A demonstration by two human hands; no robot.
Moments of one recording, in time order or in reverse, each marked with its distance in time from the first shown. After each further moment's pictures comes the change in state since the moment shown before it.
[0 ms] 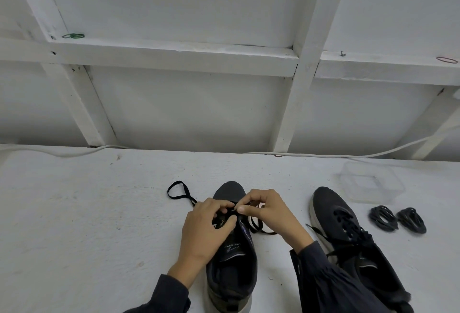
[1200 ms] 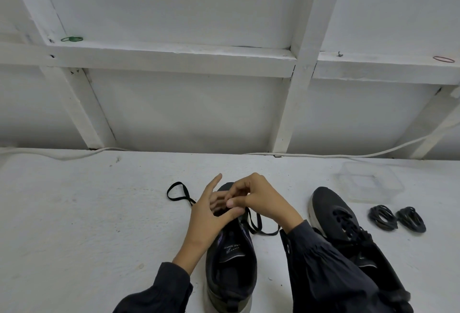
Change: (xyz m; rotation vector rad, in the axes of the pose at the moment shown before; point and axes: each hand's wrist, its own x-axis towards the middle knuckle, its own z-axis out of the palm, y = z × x) left_hand 0.021 0.013 -0.001 -0.587 -0.020 -0.111; right_hand 0.025 -0.037 0.000 -0.167 -0.136 -0.027
